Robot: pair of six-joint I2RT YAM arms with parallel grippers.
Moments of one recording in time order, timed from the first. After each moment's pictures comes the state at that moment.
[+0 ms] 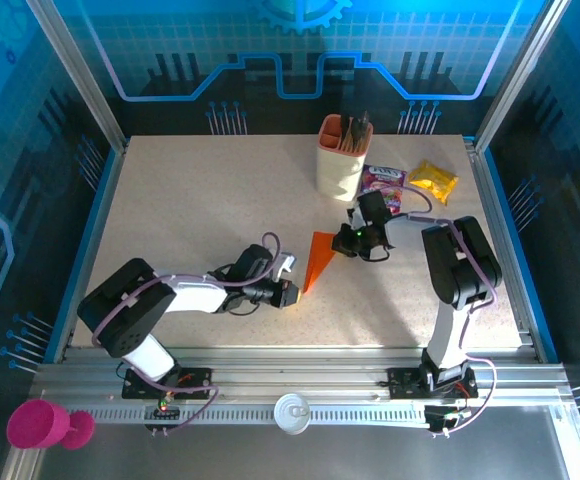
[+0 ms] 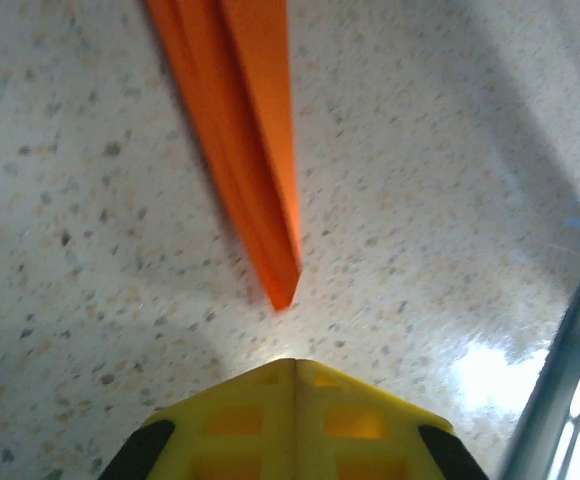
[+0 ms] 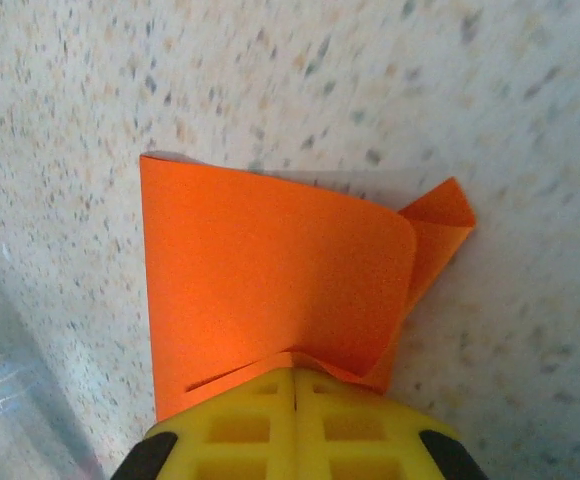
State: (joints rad) left arm -0.68 1.60 0.58 0.24 0.43 -0.53; right arm 0.31 1.88 1.01 -0.24 -0.47 0.60
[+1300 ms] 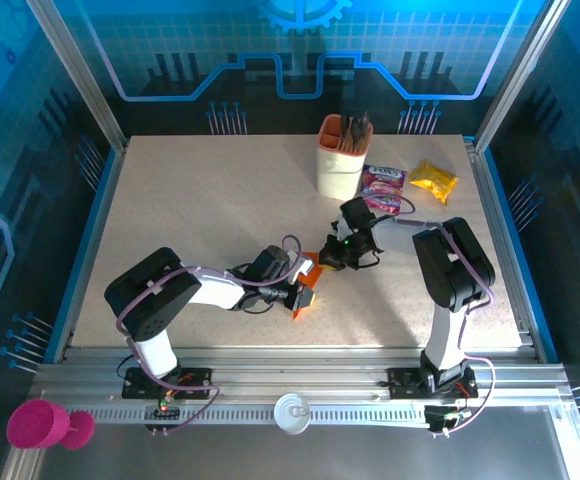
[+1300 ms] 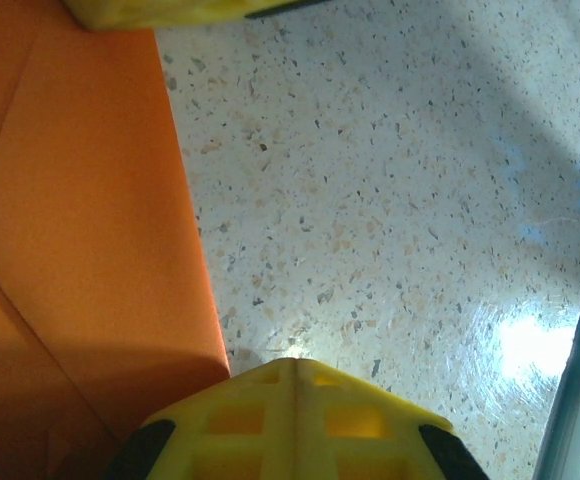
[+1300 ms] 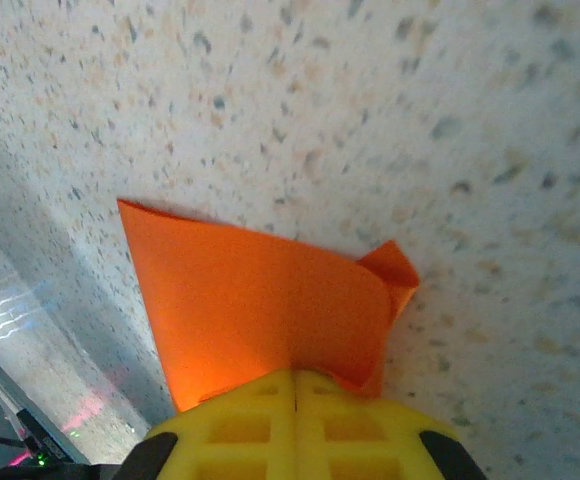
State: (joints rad) left arm -0.75 1.76 0.65 0.32 0.44 -0.46; right arm 0.40 1.90 1.05 -0.37 -0.55 0.65
